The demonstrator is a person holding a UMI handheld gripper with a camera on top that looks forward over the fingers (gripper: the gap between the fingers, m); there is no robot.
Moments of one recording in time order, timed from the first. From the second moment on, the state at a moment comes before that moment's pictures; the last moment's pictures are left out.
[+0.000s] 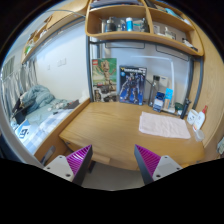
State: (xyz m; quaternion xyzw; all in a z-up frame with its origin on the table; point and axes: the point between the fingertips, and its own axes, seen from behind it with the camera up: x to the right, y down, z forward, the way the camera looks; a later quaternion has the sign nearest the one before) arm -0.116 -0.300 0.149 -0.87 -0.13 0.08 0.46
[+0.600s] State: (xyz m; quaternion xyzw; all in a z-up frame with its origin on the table) arm -0.019 -0.036 0.024 -0.89 -0.08 0.01 0.45
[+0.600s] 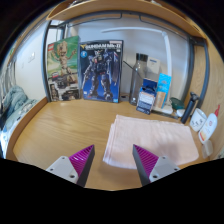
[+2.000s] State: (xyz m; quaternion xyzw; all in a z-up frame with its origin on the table) arm 0.290 0.004 0.050 -0.89 0.15 -0.07 0.42
